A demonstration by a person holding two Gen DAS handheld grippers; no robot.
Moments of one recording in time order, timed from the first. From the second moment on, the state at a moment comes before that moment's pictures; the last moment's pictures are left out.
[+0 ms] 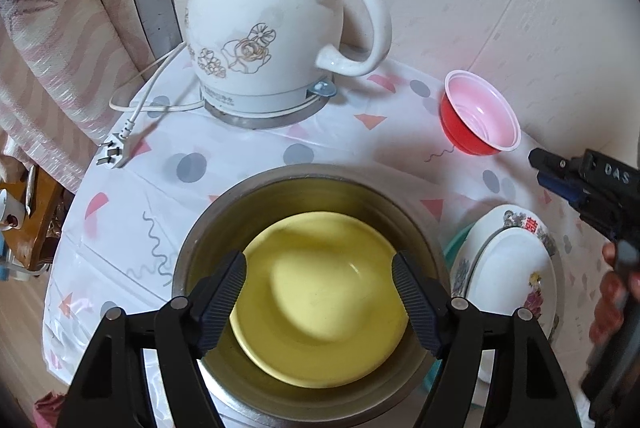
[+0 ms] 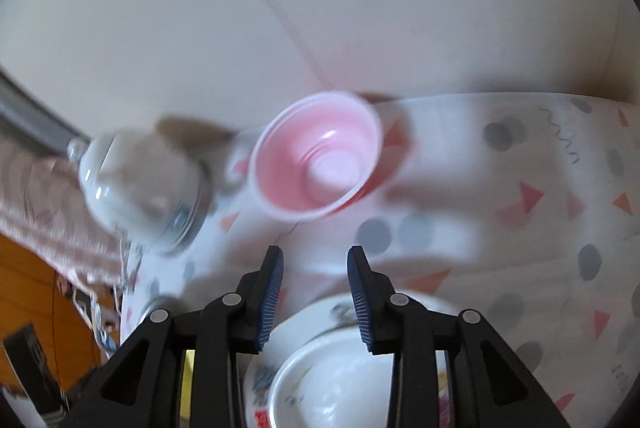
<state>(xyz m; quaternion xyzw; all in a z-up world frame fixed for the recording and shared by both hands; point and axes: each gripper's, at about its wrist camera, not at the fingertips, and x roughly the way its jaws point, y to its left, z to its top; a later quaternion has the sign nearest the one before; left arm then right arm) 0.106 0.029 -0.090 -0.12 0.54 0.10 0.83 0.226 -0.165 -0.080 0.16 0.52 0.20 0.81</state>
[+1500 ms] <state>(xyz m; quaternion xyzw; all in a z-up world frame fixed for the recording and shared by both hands) 0.280 -0.054 -0.106 -0.07 0.57 0.03 0.82 0.295 -0.176 -0.140 0.19 0.54 0.21 0.80</state>
